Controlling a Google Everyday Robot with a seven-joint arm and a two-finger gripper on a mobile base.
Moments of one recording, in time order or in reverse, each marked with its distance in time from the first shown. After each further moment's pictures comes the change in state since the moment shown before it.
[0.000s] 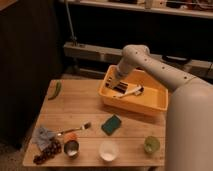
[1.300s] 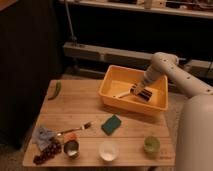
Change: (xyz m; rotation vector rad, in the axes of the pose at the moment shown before) arm 0.147 -0.049 -0.016 0.023 0.106 0.209
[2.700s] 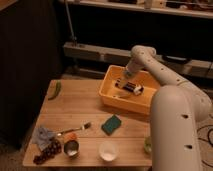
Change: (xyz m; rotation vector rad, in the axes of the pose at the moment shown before) arm -0.113 0.042 0.038 -0.051 -0.016 -0.197
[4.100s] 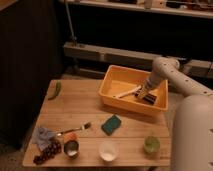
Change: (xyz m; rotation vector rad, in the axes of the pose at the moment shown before) arm 0.152 -0.045 -0.019 0.065 0.094 0.205
